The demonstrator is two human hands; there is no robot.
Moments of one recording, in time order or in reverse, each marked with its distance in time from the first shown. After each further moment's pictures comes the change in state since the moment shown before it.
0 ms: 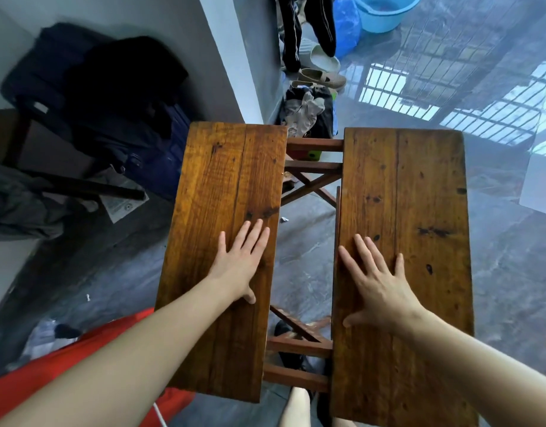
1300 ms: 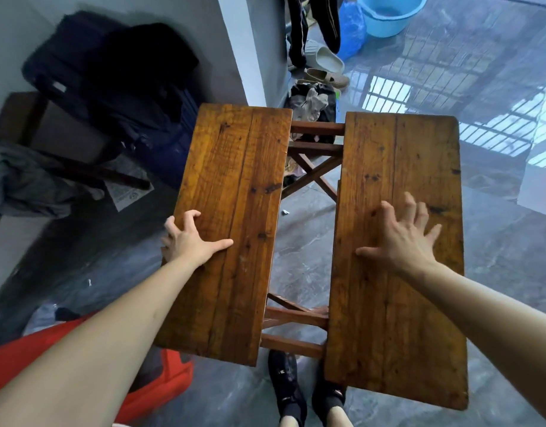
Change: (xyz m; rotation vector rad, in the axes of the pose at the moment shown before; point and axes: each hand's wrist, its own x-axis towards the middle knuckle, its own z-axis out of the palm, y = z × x) left_hand -0.026 -0.057 0.055 -0.879 0.199 -0.718; right_hand 0.010 0.030 -0.010 0.247 0.250 0.396
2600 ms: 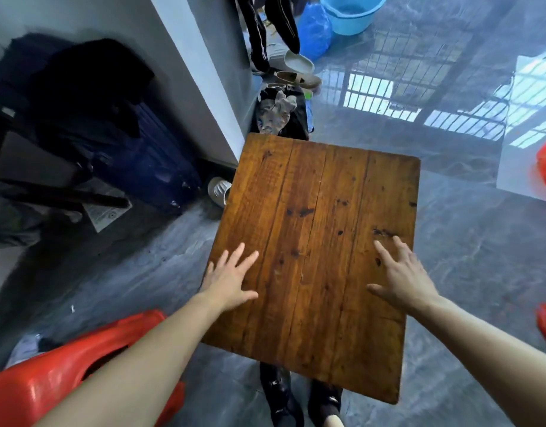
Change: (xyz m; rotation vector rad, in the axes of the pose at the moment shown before) left_hand -0.051 0.057 0.096 0.550 -0.325 0.619; right_hand -0.018 0.097 0.067 0.008 -0.168 -0.046
